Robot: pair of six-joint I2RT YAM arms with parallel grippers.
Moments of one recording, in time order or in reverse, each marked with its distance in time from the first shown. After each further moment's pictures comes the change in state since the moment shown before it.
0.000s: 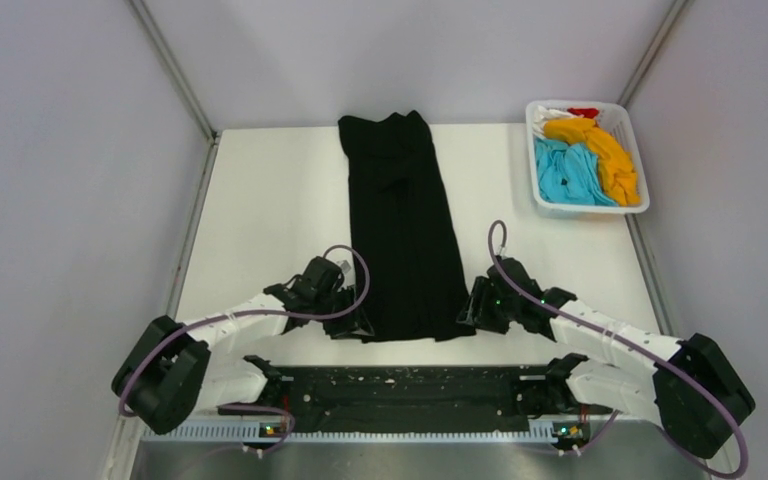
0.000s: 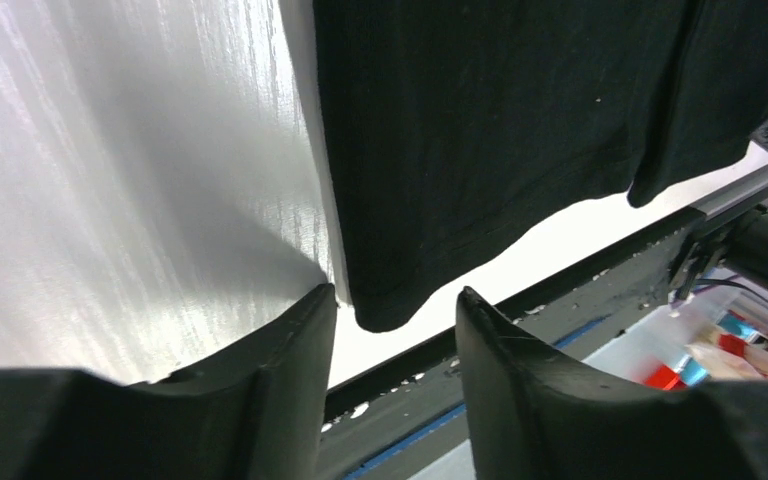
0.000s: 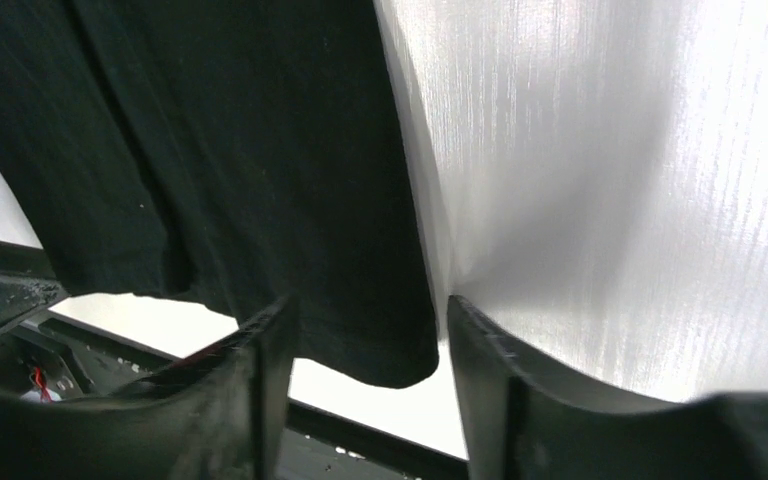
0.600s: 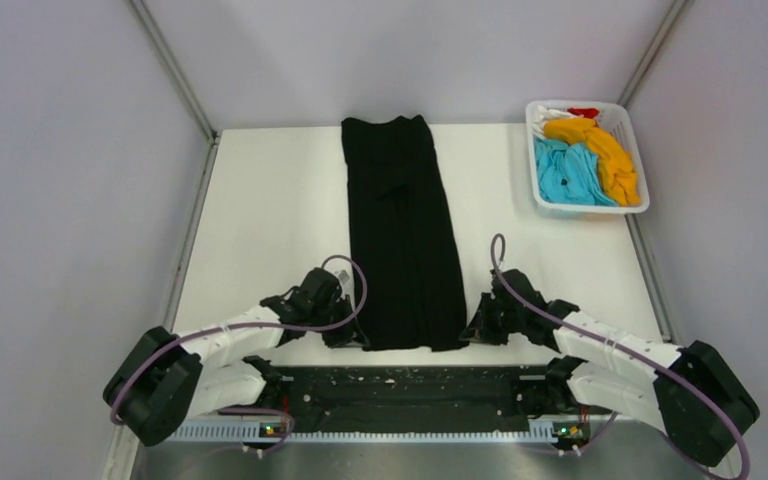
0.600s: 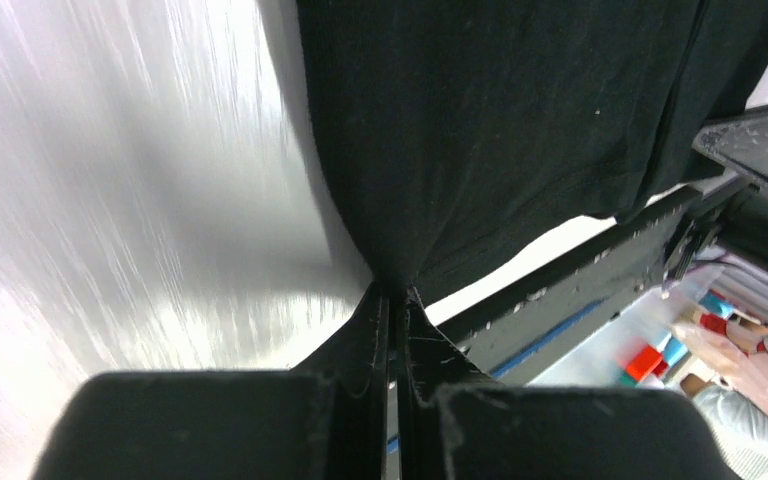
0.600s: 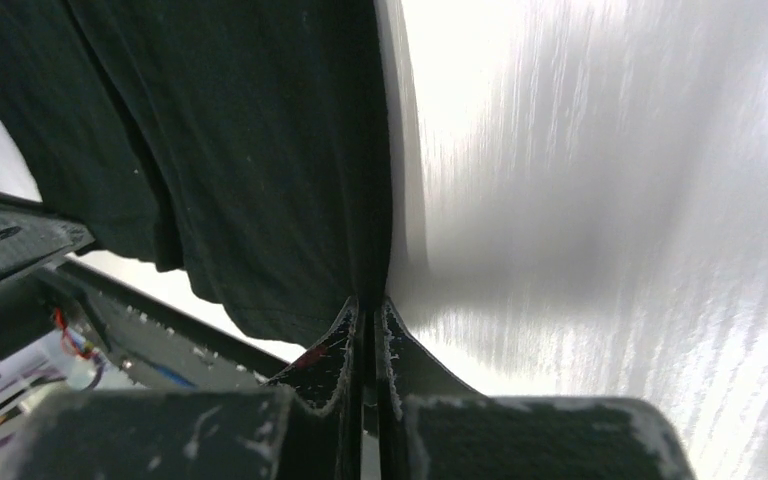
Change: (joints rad) left arm -0.027 -0.016 -0.058 0.058 0.013 -0.043; right arm -0.002 -0.005 -0.085 0.079 -0.139 0.023
